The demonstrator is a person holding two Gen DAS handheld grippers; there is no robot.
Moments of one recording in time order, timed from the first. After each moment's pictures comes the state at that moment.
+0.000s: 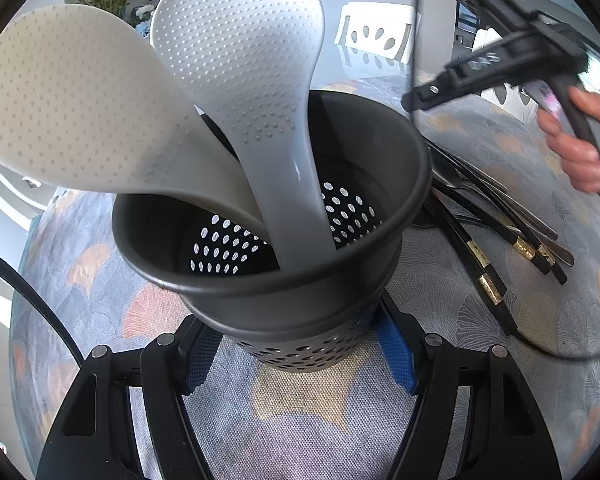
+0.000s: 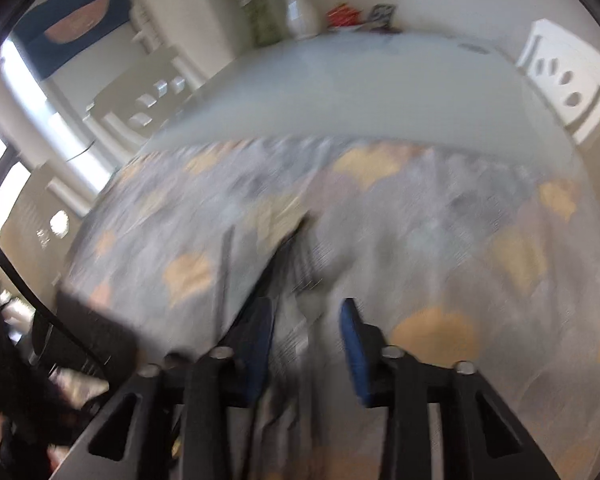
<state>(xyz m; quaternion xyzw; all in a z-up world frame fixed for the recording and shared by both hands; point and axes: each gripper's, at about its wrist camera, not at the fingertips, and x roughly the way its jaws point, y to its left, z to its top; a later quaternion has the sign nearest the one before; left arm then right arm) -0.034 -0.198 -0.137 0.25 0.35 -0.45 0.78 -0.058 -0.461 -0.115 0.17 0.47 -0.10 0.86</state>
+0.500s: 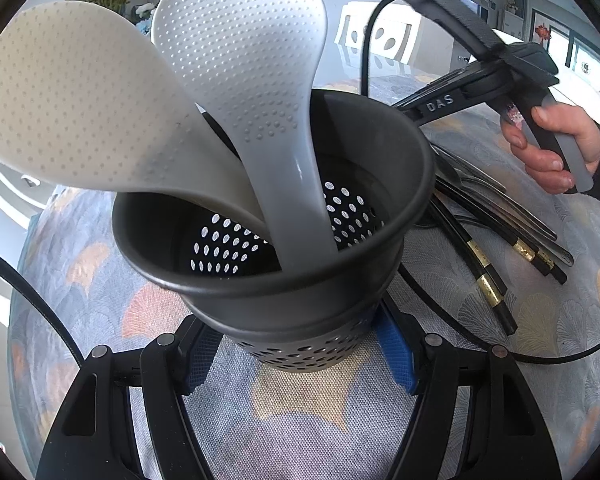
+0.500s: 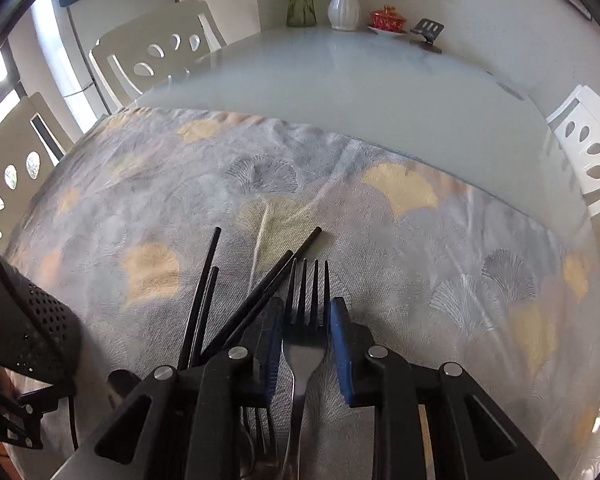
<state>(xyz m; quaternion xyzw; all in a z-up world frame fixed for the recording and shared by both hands) -0.033 -0.198 -0.135 0.25 0.36 -0.45 0.78 -0.025 -0.436 -0.137 0.06 0.48 -0.06 0.87</state>
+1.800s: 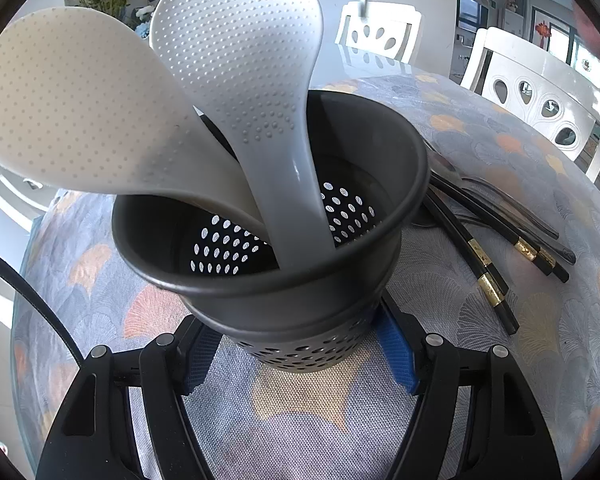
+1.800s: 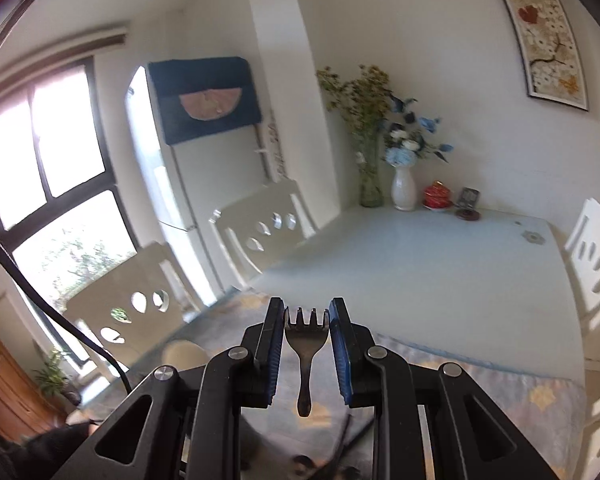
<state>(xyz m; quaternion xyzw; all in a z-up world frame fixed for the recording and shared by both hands) -0.038 -0.199 -0.136 0.25 0.35 -0.45 0.78 -0.084 -0.379 0.087 0.08 0.23 0.06 0.97</state>
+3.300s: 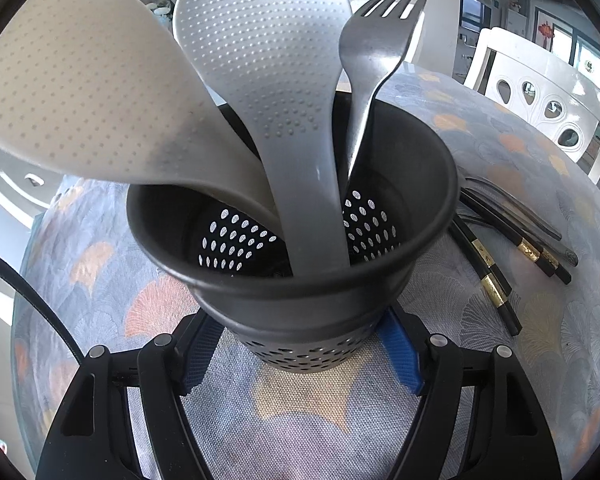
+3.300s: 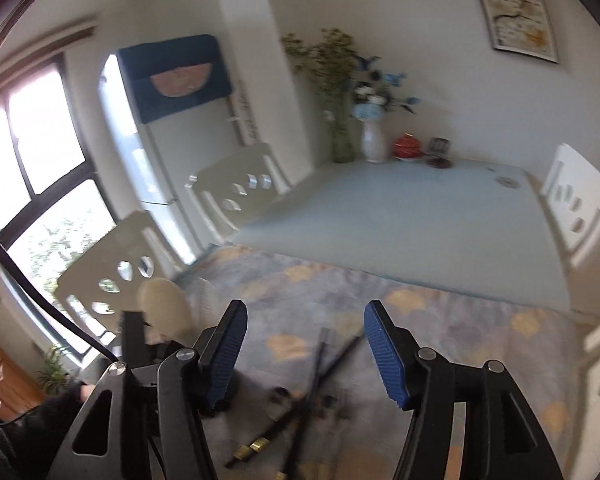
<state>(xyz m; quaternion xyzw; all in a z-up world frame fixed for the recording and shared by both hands) -0.032 -0.198 -0.139 0.25 0.35 -0.45 0.78 -0.149 -0.431 0.023 0.10 0.31 -0.02 0.95</state>
